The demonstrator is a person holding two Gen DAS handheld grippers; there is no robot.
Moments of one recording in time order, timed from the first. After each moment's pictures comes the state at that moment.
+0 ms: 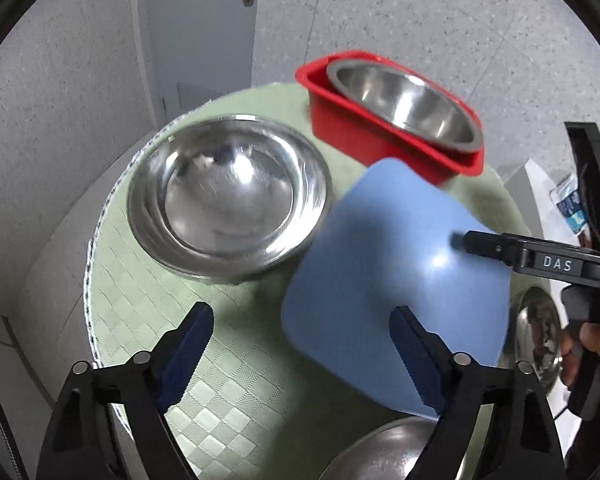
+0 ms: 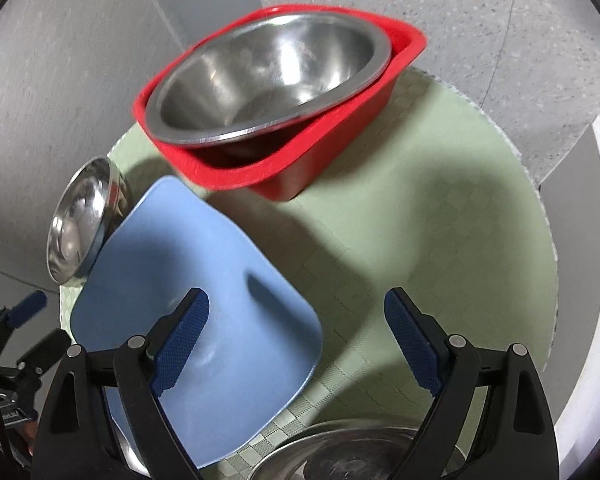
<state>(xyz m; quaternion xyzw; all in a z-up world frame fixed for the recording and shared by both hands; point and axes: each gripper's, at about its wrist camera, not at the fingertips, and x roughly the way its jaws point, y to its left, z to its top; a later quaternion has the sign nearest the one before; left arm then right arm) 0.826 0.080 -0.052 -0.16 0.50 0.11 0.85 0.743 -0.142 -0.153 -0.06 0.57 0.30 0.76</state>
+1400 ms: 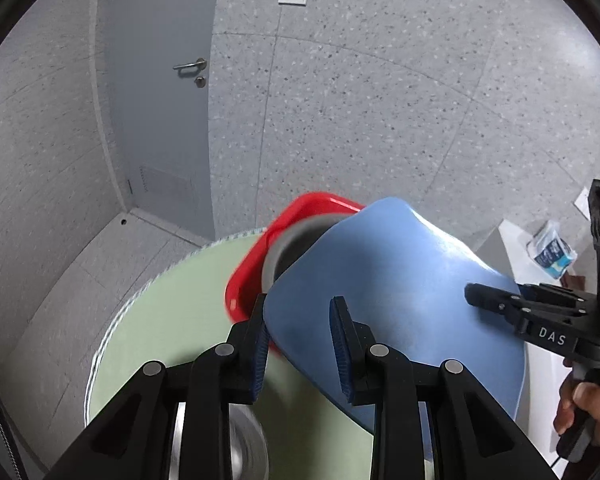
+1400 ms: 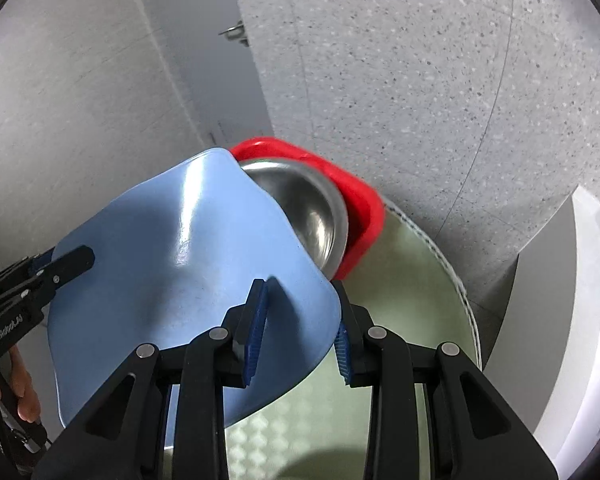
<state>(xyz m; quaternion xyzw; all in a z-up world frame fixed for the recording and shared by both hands) 0.965 0.128 0.028 -0.13 0.40 0.05 0.91 0.835 -0.133 -0.061 -0.04 0.48 0.29 0.82</state>
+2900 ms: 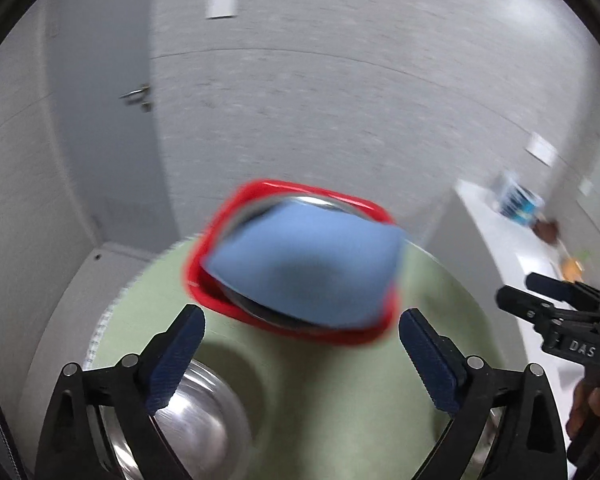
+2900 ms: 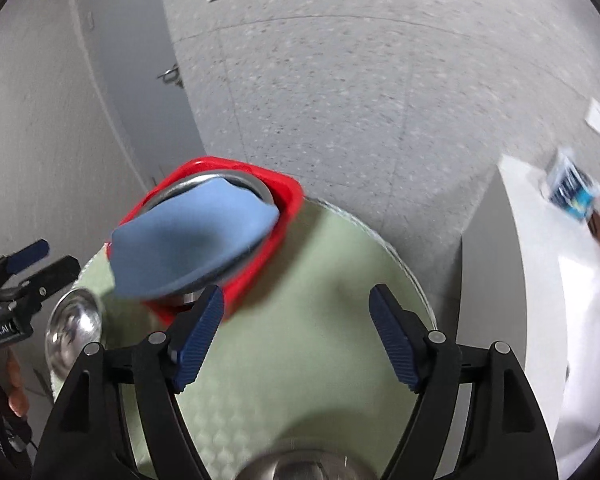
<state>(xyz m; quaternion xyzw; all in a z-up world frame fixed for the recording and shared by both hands) 0.917 0.074 0.022 -0.05 0.38 -0.05 0.92 0.728 -0.188 -0.045 0.01 0.44 0.16 0.89</state>
